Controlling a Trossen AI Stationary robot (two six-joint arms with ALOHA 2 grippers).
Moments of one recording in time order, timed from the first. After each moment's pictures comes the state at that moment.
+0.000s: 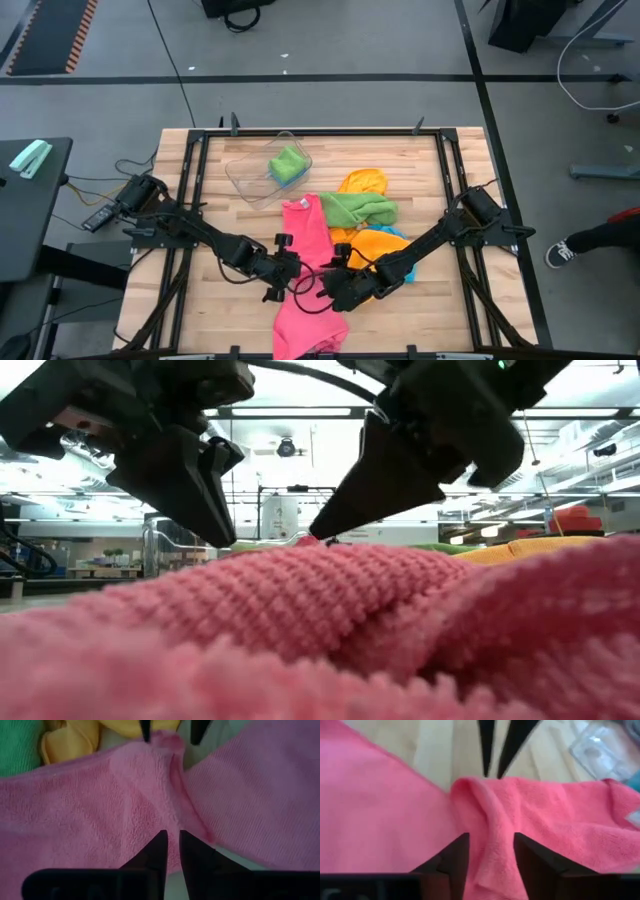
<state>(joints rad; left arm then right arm) -0.48 1.69 0.97 -0.27 -0.34 -0.20 0.53 1.99 1.22 -0.11 0.66 0.23</state>
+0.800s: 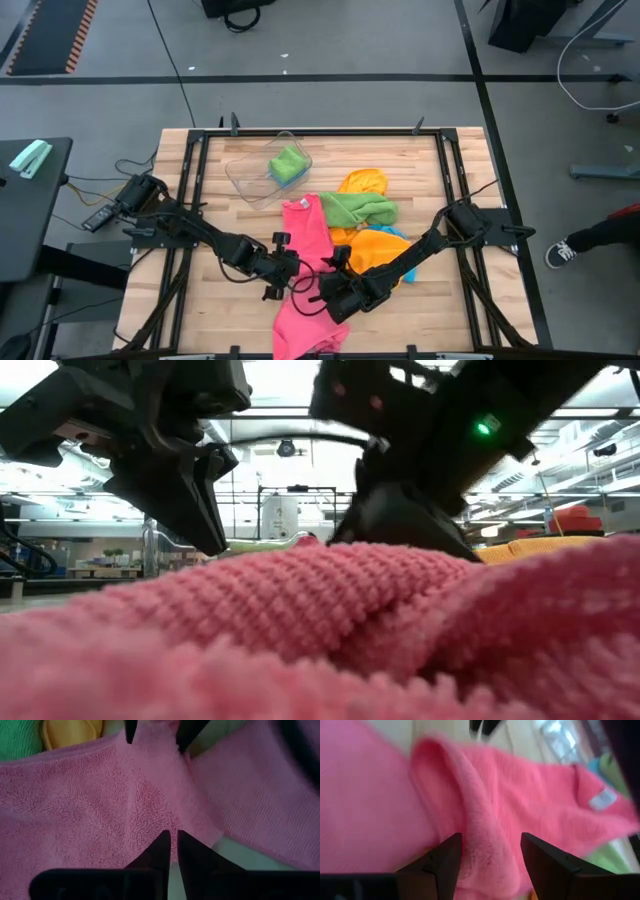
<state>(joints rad) -0.47 1.69 0.97 -0.31 -0.34 -0.22 0.54 2.17 1.40 -0.39 0.84 0.29</state>
